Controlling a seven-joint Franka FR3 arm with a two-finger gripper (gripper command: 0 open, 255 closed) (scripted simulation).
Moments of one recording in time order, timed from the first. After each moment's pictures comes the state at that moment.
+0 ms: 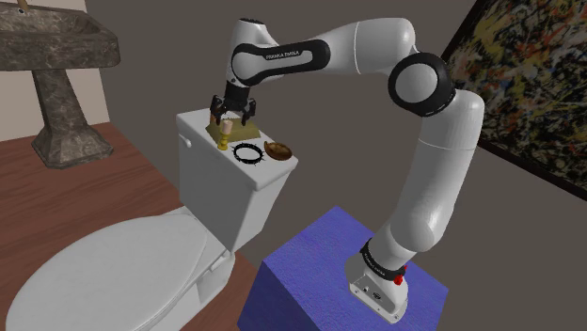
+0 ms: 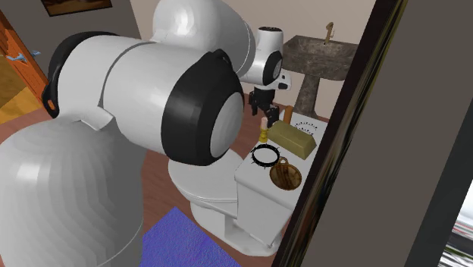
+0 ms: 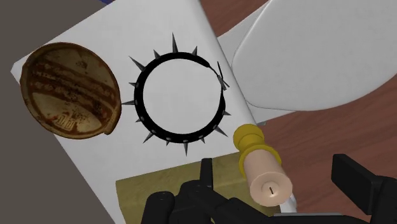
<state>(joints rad) 0.01 0.36 0.21 -1.71 -0.08 2.11 0.55</state>
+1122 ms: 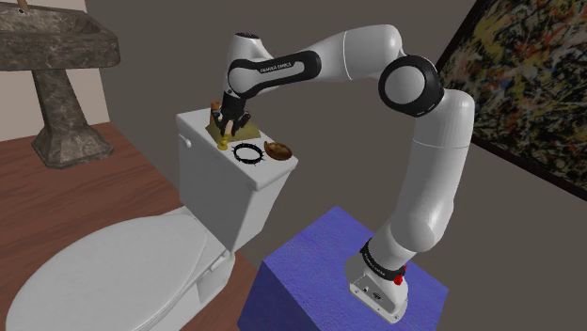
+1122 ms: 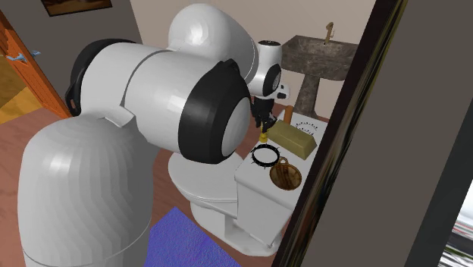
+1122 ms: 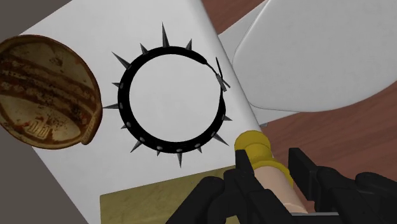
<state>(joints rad) 0.02 0.42 0.20 -1.72 -0.10 2.19 0.56</state>
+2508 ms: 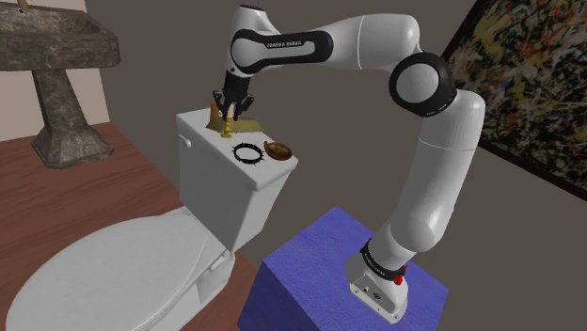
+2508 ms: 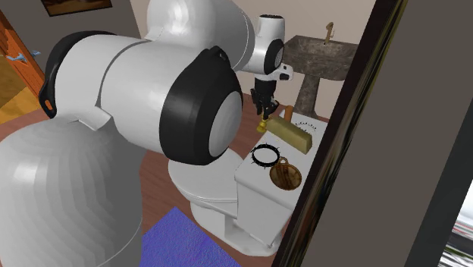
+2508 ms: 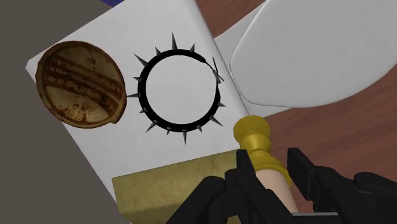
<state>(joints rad) 0.02 0.35 0.21 -1.64 -0.08 2.04 0.55</state>
